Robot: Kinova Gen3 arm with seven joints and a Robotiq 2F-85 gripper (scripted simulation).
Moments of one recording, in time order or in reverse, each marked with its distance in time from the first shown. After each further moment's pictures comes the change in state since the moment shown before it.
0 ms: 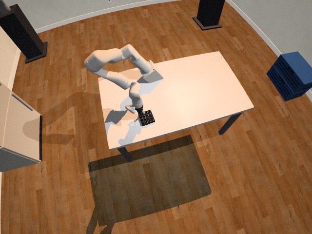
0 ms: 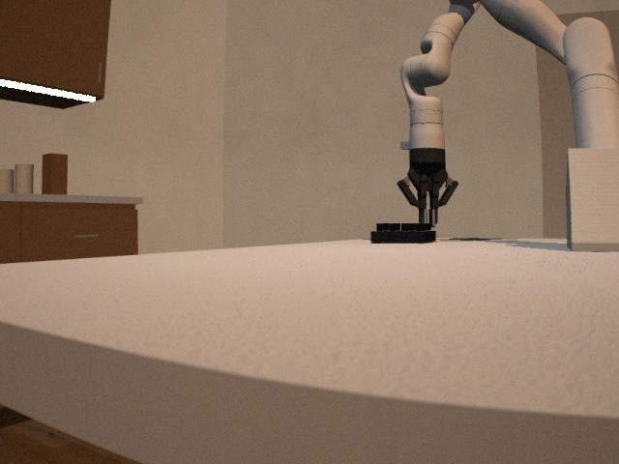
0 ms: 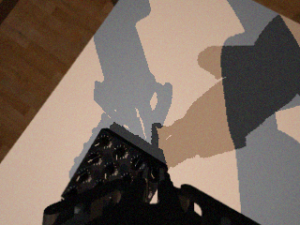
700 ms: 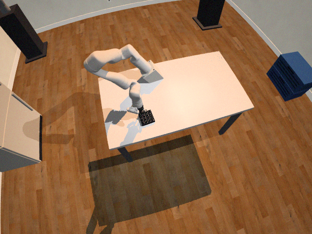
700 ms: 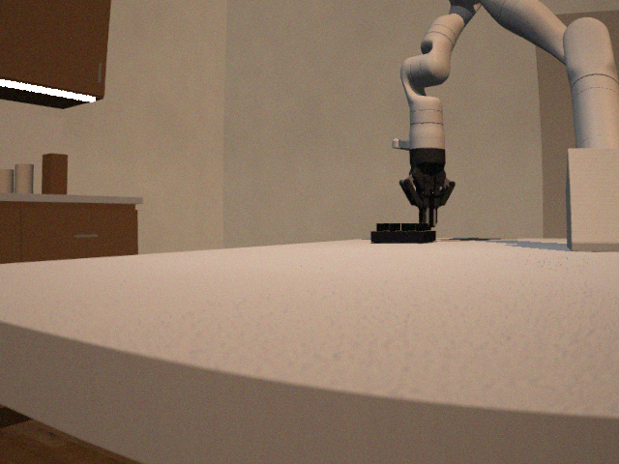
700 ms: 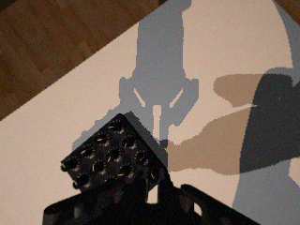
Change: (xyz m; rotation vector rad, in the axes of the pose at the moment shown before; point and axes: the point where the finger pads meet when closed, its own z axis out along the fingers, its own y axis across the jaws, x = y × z) arm 0.000 0.000 0.000 0.000 0.001 -0.346
